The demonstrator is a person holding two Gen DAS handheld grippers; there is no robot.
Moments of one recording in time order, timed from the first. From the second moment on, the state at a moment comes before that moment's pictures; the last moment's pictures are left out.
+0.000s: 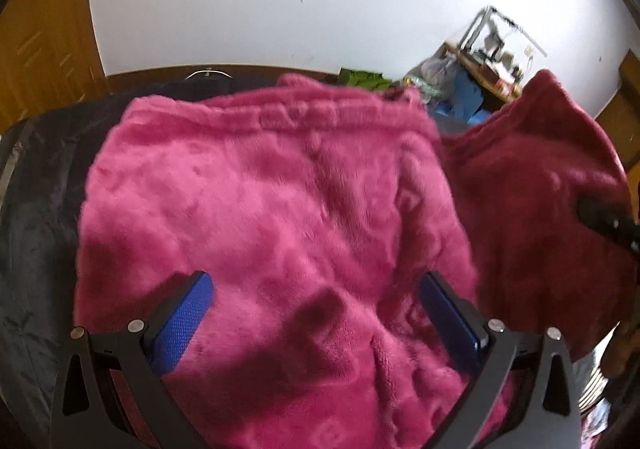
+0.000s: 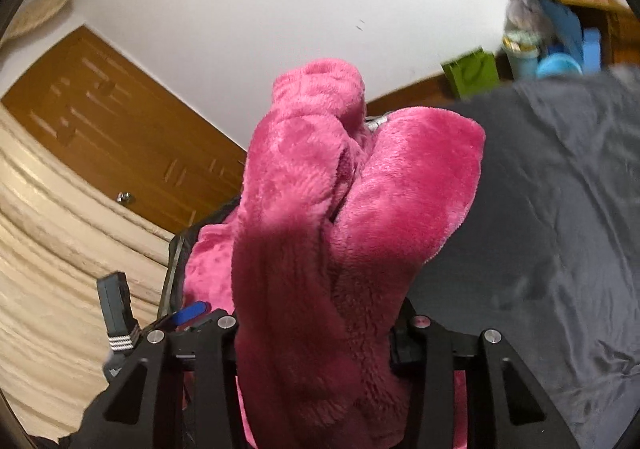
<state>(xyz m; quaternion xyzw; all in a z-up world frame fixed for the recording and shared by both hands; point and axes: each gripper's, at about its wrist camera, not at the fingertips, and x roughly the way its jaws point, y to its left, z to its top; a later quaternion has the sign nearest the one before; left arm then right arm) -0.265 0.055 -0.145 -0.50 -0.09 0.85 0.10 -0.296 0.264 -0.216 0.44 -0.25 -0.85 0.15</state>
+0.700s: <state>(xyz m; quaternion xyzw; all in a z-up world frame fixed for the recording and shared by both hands) -0.254 -0.125 -0.152 -0.48 -0.31 0.81 0.12 -0.282 -0.087 -0.229 0.38 0.19 -0.89 0.15</state>
